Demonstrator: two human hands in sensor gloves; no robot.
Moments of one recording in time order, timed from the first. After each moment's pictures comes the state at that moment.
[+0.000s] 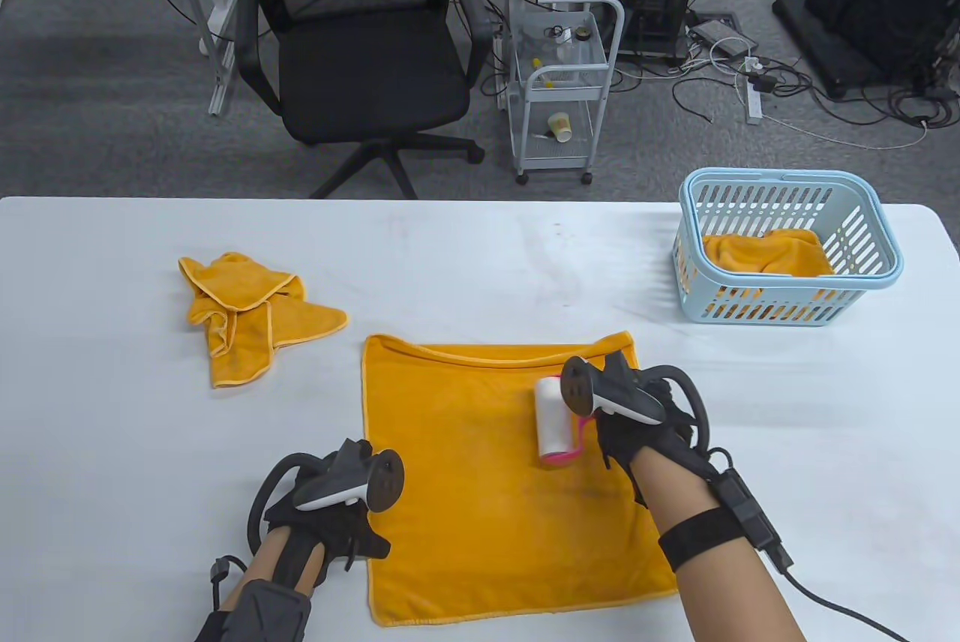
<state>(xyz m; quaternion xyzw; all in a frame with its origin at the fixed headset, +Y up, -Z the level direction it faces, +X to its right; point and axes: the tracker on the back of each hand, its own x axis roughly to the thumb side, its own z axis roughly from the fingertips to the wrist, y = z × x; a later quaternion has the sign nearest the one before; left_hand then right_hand) -0.179 -0.791 -0.248 -0.29 -0.16 -0.10 0.94 0.120 -0.729 -0.335 -0.11 -0.14 -0.98 0.09</state>
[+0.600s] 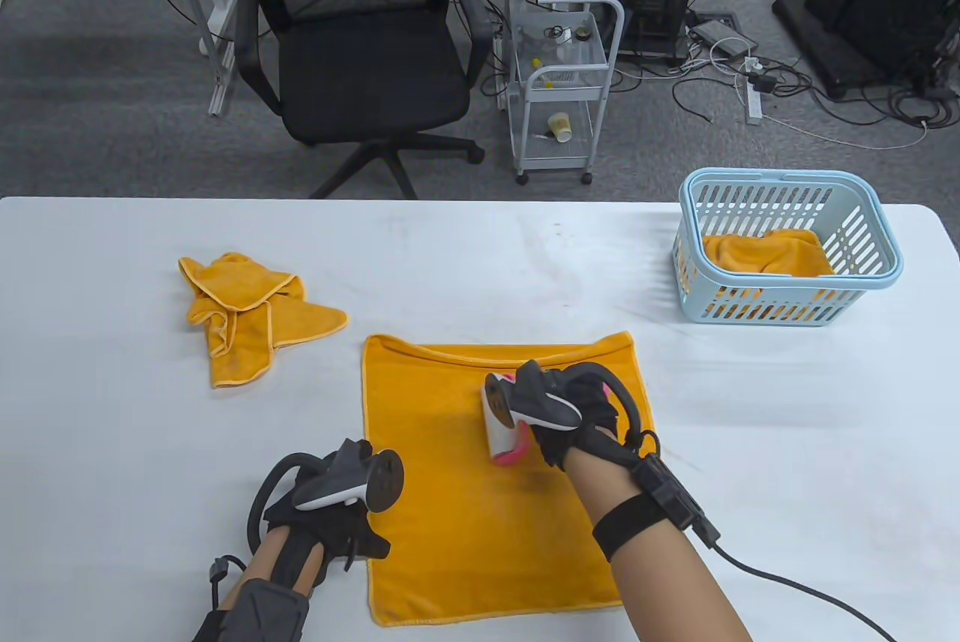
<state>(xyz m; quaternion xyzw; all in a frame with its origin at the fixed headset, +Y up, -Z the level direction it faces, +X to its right) -0.178 -0.791 -0.248 -0.29 -0.17 -0.10 0.94 0.080 -0.744 -0.348 -0.10 -0.12 -0.96 0.24</state>
